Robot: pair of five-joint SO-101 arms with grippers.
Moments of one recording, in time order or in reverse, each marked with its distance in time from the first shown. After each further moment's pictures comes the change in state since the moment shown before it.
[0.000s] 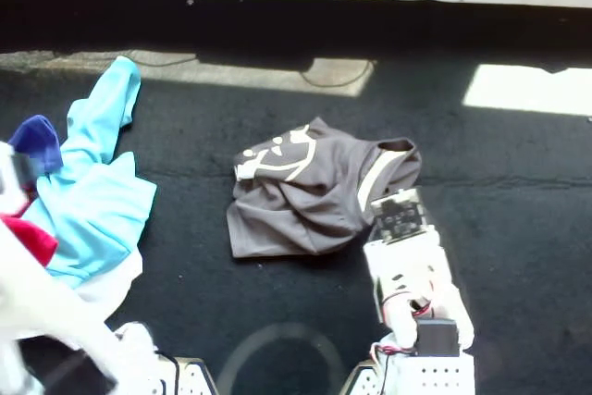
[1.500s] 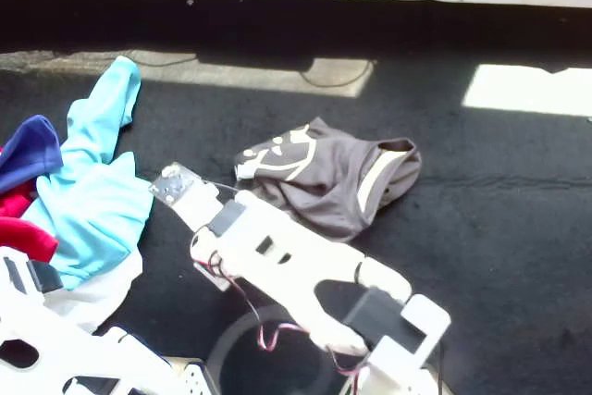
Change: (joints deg) left arm -22.9 -17.0 34.9 -1.7 -9.8; right arm -49.8 113.4 -75.2 7.1 -22.9
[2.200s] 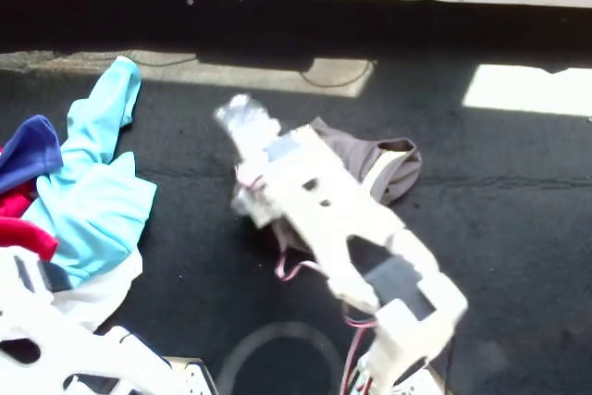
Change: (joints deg) left arm 3.8 -0.1 7.6 -4.1 0.0; right arm 20.7 -2.7 -11.9 9.6 6.0
